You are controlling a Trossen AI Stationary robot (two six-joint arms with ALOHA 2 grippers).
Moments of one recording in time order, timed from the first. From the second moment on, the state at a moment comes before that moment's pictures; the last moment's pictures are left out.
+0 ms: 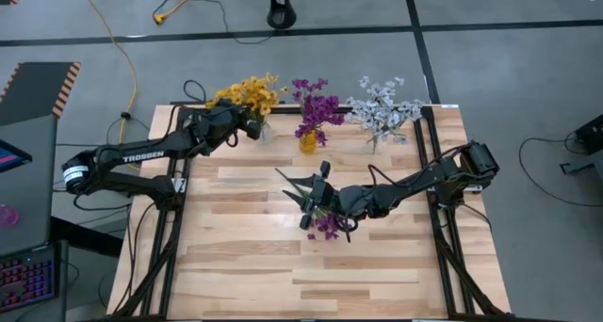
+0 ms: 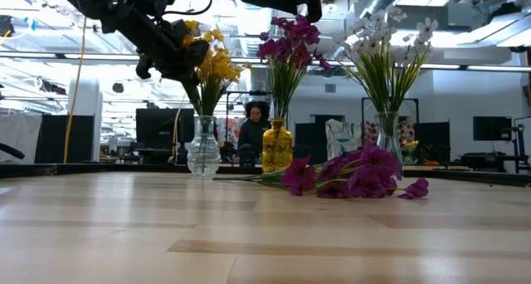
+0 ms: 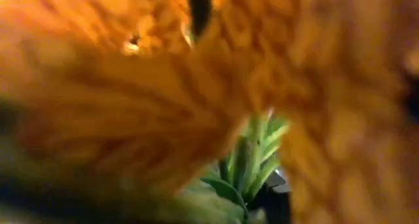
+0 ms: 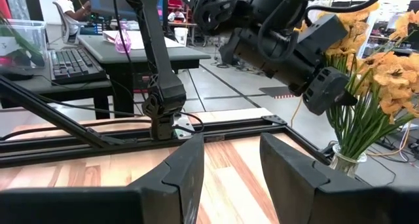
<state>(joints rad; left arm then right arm) 0.50 1.14 0.69 0.05 -0.53 -0.23 0.27 1.70 1.04 0.65 0.63 -0.05</state>
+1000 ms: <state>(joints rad) 0.50 1.14 0.77 -0.06 -0.50 -0.21 0.27 1.70 1.04 0.65 0.63 -0.05</state>
